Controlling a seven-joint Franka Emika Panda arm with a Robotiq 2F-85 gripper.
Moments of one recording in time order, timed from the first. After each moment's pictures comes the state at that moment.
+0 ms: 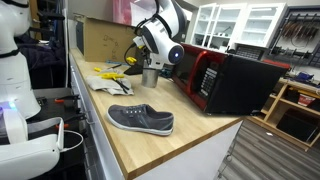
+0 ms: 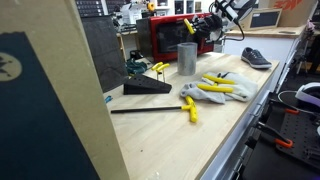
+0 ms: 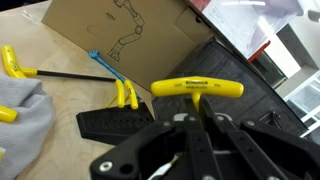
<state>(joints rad) -0.26 0.31 -0.22 -2.07 1.41 1.44 0.01</state>
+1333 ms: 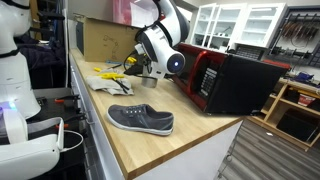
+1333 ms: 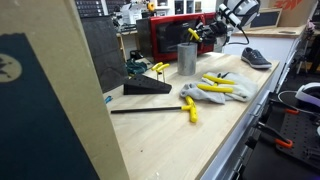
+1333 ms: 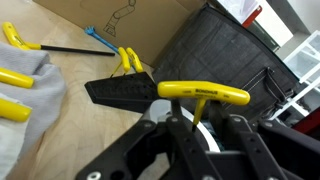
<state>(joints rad) -0.28 0.36 -0.28 -2.08 1.41 1.49 0.03</state>
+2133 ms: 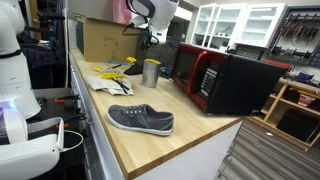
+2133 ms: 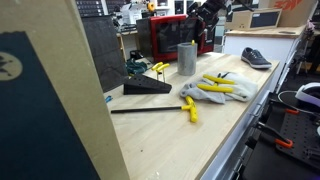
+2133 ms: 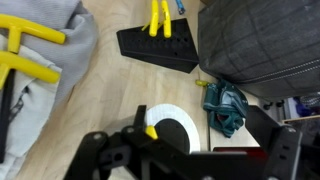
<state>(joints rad) -0.12 -0.02 -0.18 -2.18 0.98 2.04 0.33</state>
